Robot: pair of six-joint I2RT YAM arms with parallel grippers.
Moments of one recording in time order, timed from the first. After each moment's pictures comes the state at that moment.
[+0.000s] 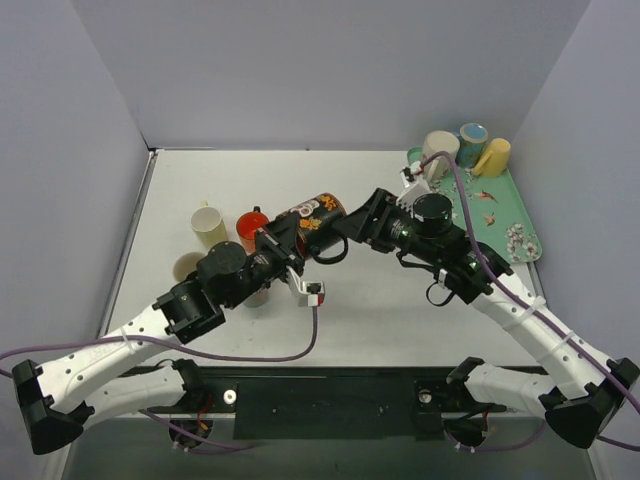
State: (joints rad) left arm -0.97 0.90 0.83 0.07 -0.17 1.60; right arm 0.71 1.08 1.11 -0.33 -0.13 0.91
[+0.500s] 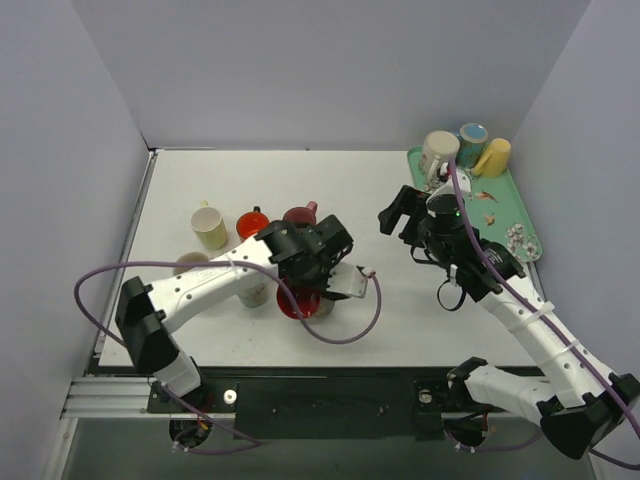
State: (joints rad) left arm -1.02 1.54 1.46 -1.09 -0.17 0.87; right arm 0.56 1.04 1.08 -0.49 0.27 0.63
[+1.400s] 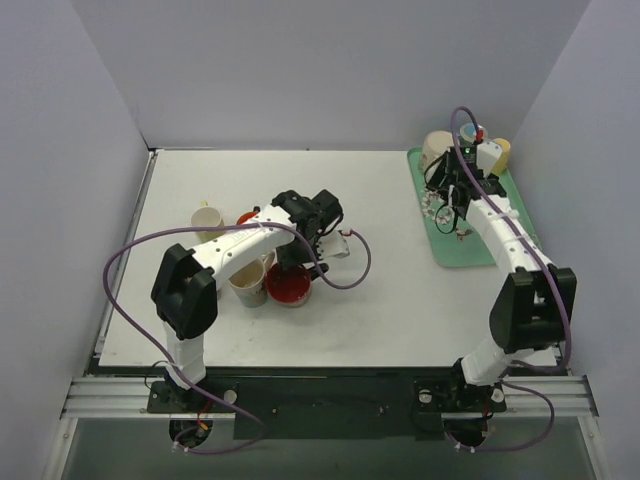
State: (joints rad) left arm -0.80 1.89 1.67 -1.25 -0.22 0.55; right arm 0.11 1.54 1.28 -0.46 0.42 0.52
